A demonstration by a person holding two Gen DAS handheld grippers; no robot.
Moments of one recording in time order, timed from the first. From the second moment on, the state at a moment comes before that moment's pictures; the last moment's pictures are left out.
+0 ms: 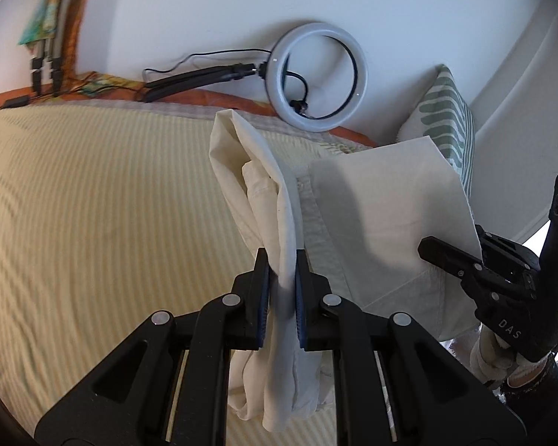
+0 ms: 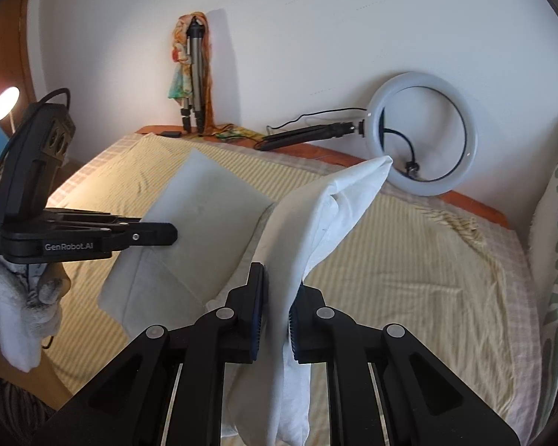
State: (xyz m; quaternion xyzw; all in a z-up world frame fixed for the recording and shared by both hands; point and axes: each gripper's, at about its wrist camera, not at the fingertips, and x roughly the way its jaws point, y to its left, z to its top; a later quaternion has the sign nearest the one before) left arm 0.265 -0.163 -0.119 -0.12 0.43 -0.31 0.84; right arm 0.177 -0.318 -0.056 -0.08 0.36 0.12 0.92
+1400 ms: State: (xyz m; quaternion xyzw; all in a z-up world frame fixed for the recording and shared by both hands) left arm 0.390 -0.406 -0.115 -0.01 0.38 -0.29 0.88; right arm 0.322 -0.573 -0.092 -0.07 0.38 -0.14 0.91
